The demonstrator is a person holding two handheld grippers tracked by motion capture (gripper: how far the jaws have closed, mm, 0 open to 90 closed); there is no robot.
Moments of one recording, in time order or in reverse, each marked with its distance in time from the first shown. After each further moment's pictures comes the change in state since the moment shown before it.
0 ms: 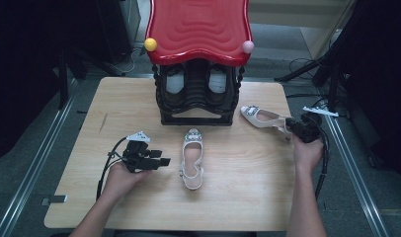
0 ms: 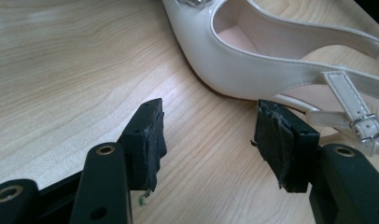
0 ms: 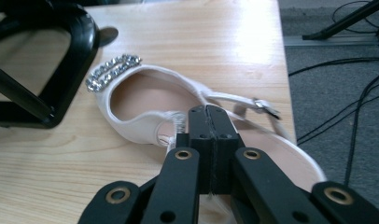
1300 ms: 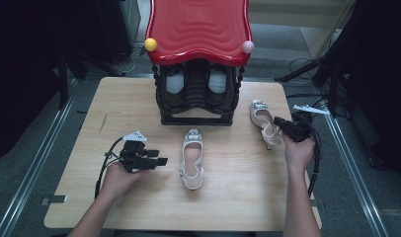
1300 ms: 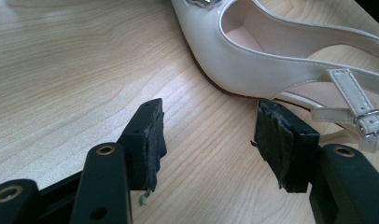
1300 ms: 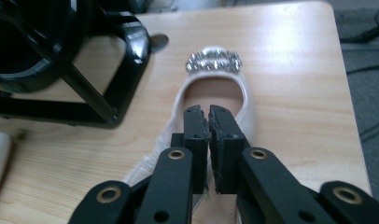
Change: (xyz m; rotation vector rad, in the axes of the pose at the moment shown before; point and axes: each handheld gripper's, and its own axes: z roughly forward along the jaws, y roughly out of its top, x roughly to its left) left arm 0.004 -0.001 -0.007 -0.009 0.007 -0.002; right arm 0.034 0.006 -0.009 -0.006 0.108 -0.010
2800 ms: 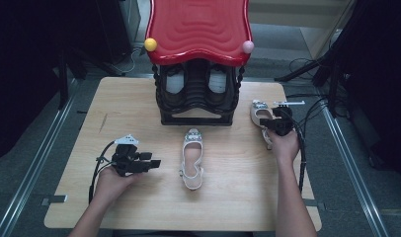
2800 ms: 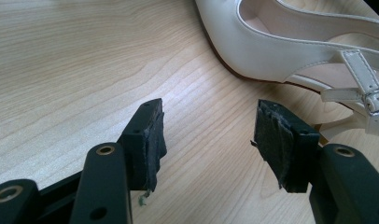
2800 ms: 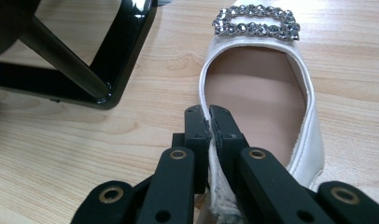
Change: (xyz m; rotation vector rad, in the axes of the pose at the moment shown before) left arm 0.006 -0.015 -0.015 -0.012 0.037 -0.039; right arm 0.016 0.005 0.057 0.197 0.005 -0.041
